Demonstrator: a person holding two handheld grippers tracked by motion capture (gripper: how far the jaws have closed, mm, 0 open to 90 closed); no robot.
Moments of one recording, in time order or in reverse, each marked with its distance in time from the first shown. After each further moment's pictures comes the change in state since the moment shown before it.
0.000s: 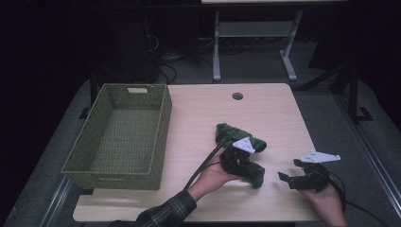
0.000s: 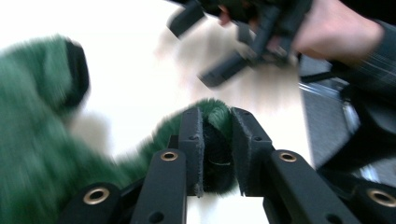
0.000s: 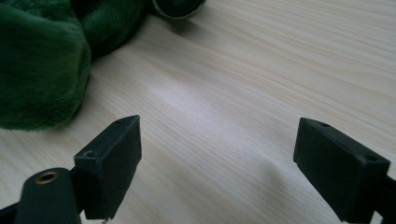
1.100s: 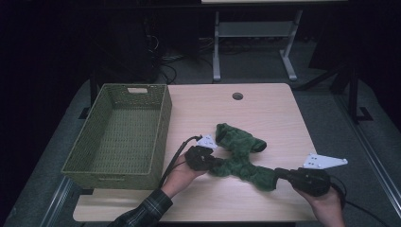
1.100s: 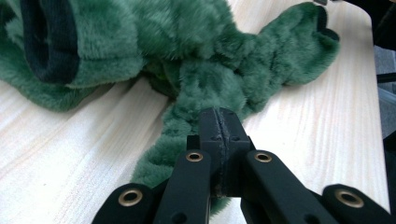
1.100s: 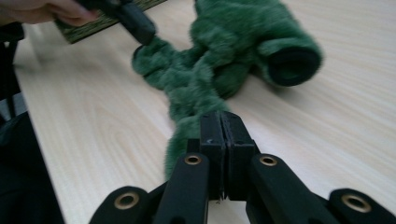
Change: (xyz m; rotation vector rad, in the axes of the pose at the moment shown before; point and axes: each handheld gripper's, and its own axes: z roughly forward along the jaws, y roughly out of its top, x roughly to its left) left arm 0.028 -0.071 -0.076 0.043 0.163 -0.120; right arm 0.040 0.020 -0.029 -0.119 0.245 -0.094
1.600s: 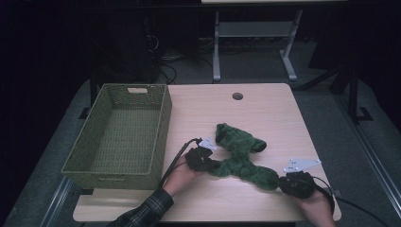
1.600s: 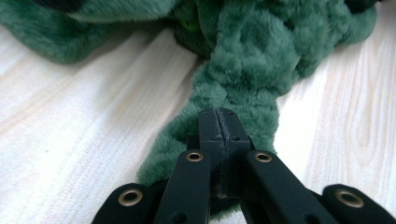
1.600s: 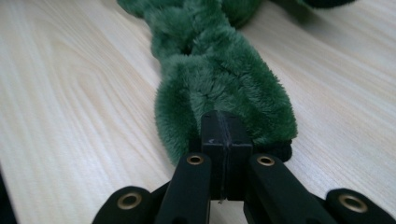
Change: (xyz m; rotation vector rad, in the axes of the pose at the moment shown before) left arm 0.014 -0.016 0.019 0.108 0.040 -0.023; right arm -0.001 -0.017 0.039 0.229 -0.045 -0.014
